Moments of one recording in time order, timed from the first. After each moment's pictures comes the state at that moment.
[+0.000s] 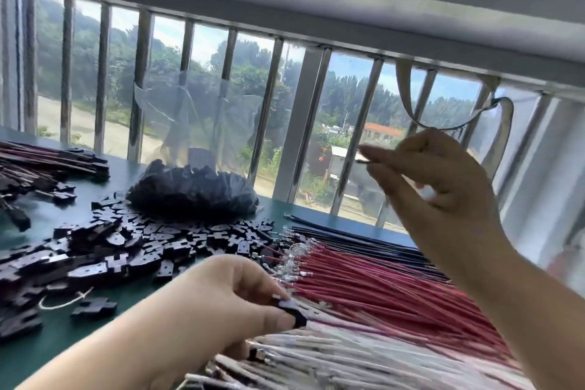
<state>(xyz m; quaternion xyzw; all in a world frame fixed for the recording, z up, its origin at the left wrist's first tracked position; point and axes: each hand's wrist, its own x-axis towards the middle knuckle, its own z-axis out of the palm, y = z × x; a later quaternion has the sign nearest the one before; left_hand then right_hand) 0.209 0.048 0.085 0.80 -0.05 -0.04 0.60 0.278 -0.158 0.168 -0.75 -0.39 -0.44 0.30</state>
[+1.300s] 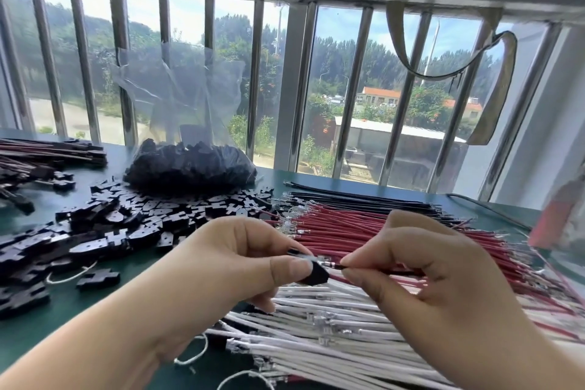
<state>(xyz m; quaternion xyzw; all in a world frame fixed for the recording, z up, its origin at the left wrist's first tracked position) 0.194 0.024 0.089 0.74 -0.11 0.00 0.67 0.213 -0.178 0.096 -0.82 -0.38 -0.25 0.36</state>
